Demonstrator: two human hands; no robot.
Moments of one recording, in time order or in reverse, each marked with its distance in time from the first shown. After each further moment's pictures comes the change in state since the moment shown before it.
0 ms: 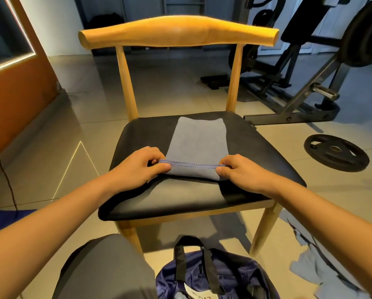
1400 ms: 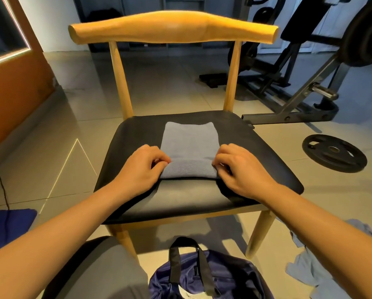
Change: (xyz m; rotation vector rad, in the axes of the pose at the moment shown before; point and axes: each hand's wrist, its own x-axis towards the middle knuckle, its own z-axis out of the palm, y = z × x) left_hand 0.009 0.014 0.029 0.120 0.251 0.007; right_hand 0.007 0.025 0.002 -0.381 0.366 -0.437
